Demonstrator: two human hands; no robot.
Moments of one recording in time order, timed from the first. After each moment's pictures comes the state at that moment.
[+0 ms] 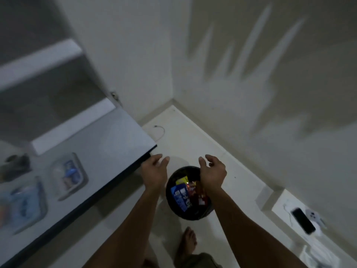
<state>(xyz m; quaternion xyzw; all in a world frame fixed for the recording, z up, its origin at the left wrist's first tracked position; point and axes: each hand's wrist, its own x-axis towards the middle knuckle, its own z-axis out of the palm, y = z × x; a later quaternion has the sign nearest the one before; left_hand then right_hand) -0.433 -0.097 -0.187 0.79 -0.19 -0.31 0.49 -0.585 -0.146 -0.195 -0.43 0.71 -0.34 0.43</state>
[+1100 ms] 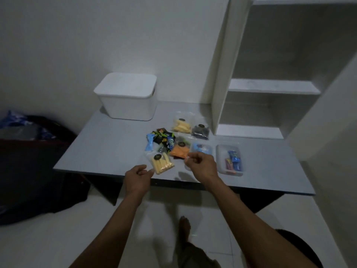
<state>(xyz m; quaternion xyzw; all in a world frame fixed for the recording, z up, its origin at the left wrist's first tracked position) -0.139 0.389 -0.129 0.81 0.13 -0.09 0.56 -0.193 0.188 -0.104 -0.76 0.29 -0.07 0.58</state>
